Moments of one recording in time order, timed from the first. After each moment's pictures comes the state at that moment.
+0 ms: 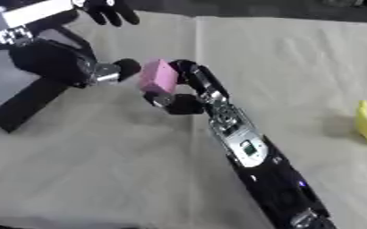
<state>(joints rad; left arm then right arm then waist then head) -0.95 0.58 -0.53 -1.87 -0.40 0.38 -0.55 -0.64 -0.13 0.34 -1.41 0.06 0.07 -0.04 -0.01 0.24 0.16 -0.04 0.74</state>
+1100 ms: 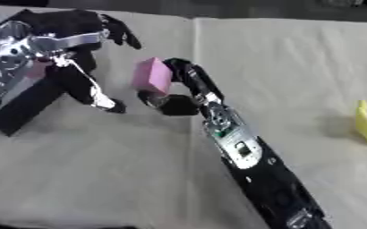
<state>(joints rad) -0.99 0.50 -0.56 -1.65 -0.73 0.21 -0.68 -0.65 -0.12 0.35 -1.41 0.05 0.01 -0.05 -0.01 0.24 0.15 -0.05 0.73</state>
